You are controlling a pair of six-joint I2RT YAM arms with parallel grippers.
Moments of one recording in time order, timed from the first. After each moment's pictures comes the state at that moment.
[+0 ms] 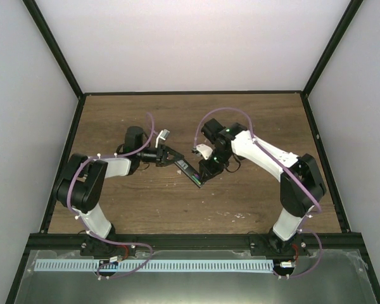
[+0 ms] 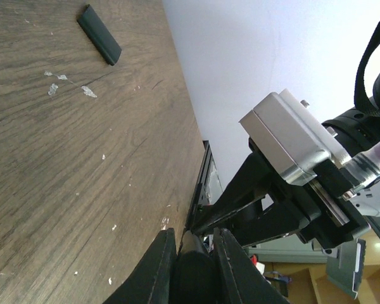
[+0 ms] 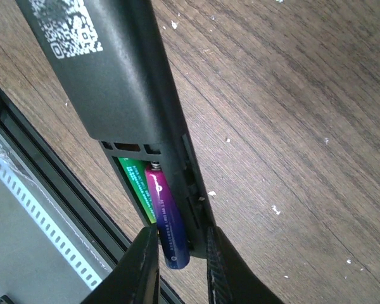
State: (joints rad) left arm -0.32 1.71 0.73 0.53 1.23 -0.86; right arm 0.66 1.70 1.37 -1.09 -0.44 -0.04
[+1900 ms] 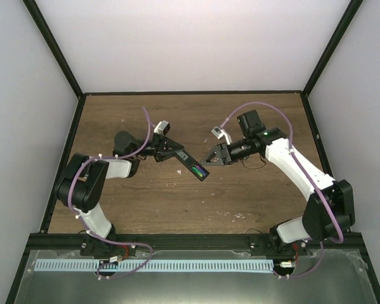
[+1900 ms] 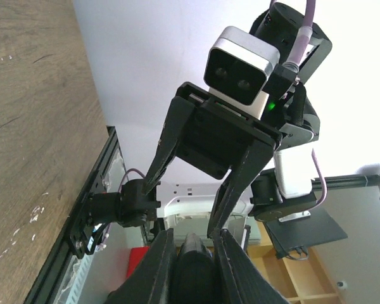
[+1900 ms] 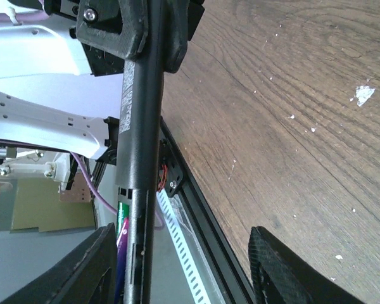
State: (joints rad) left arm -0.32 1.72 0.70 1.38 1.33 -1.84; right arm 0.40 1.42 1.16 -0.80 -1.03 0.11
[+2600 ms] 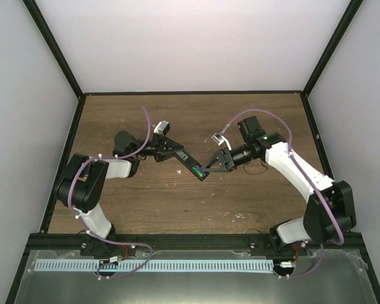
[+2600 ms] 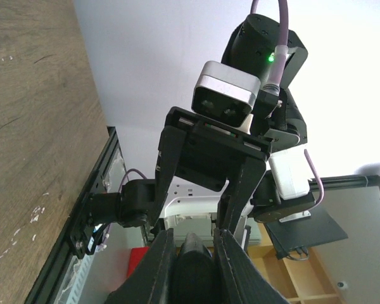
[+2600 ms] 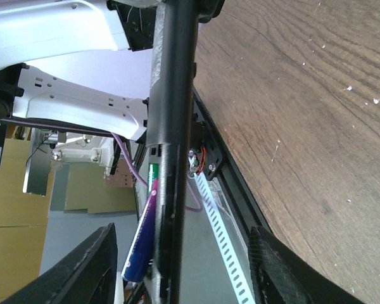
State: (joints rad) left arm -0.32 1.72 0.70 1.39 1.33 -1.84; right arm 0.40 1.40 1.08 -0.80 -1.18 0.12
